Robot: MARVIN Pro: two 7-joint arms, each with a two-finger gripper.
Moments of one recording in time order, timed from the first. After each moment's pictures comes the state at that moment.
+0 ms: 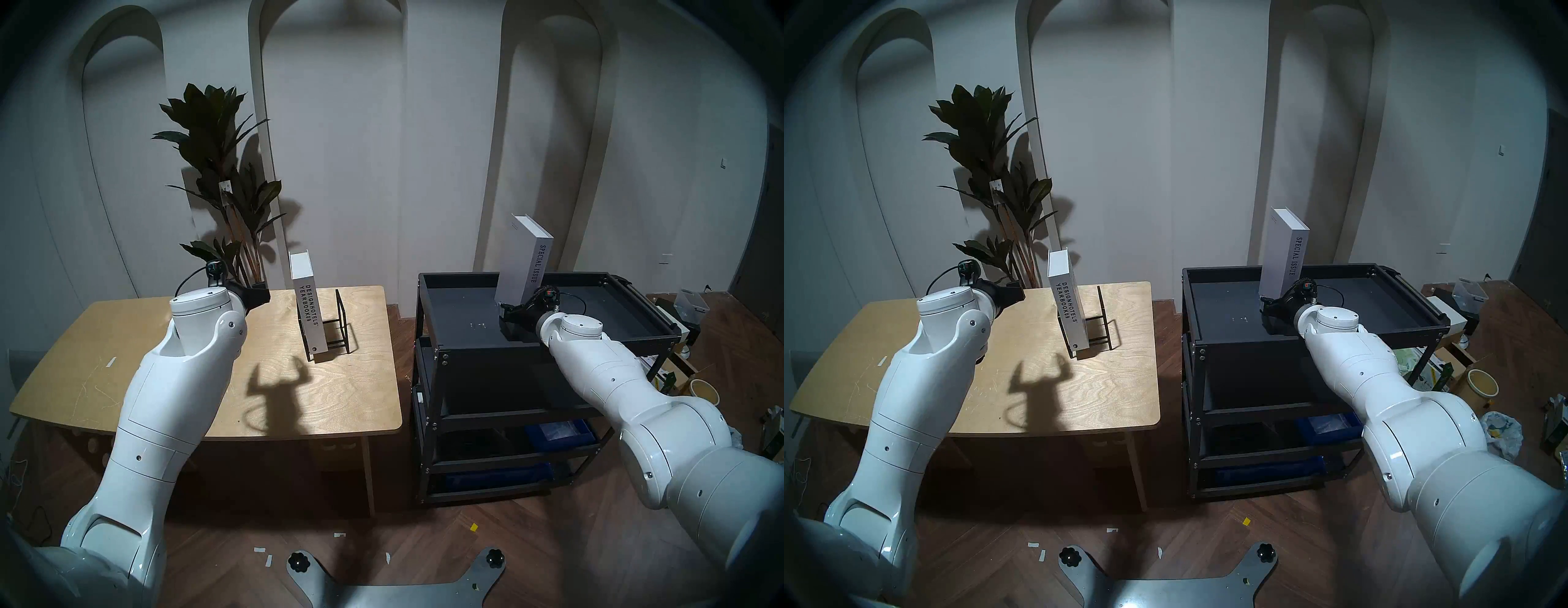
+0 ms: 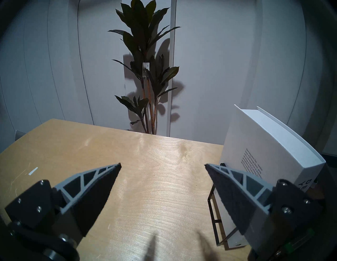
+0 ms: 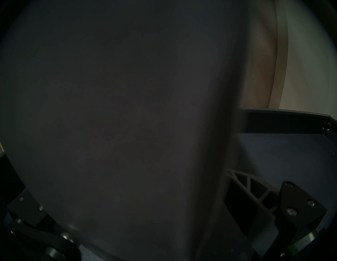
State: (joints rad) left arm 1.24 -1.09 -1.43 -1.71 -0.76 0.65 0.64; right arm -0.74 -1.20 1.21 -0.53 0.49 0.03 0.27
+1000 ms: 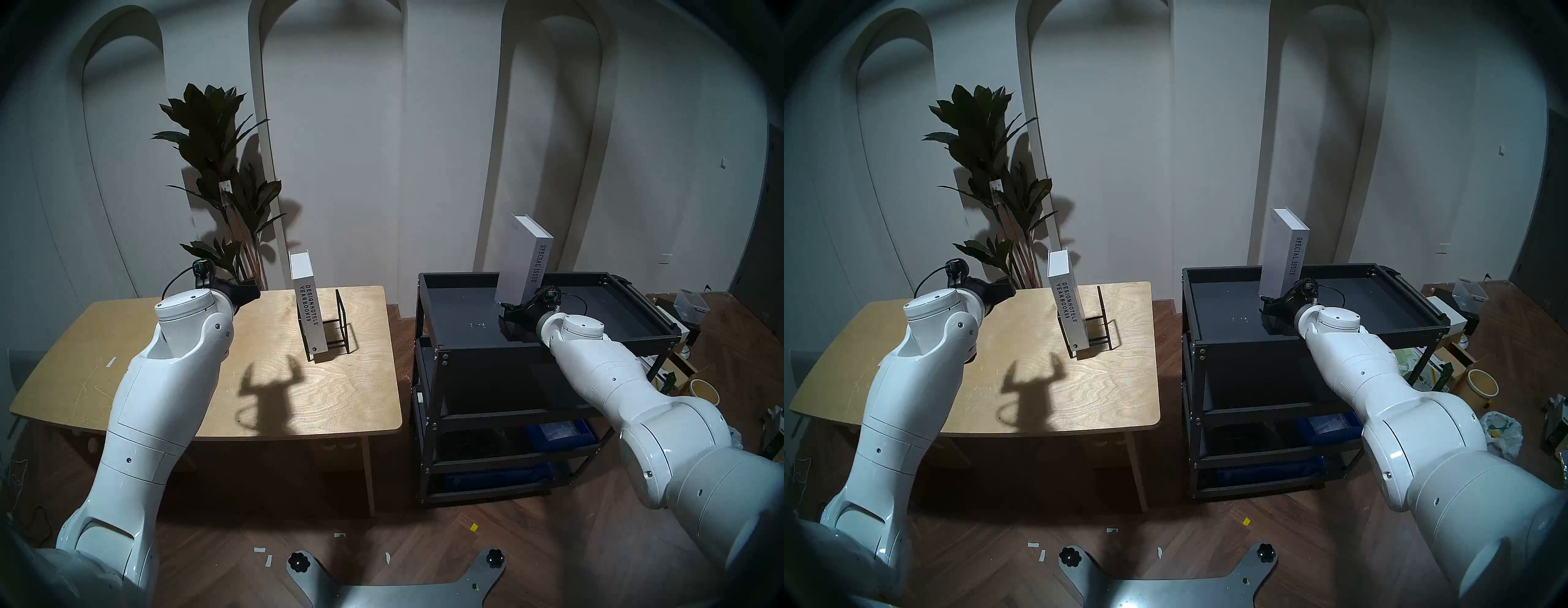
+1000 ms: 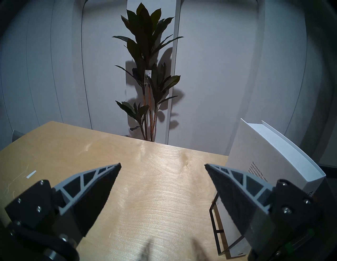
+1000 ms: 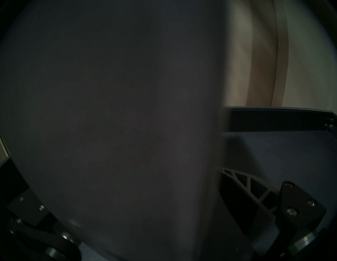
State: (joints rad) left arm 1.26 -1.07 -1.48 -1.71 -0.76 0.59 0.58; right arm -0.74 -1.20 1.23 -0.53 0.51 0.03 0.29
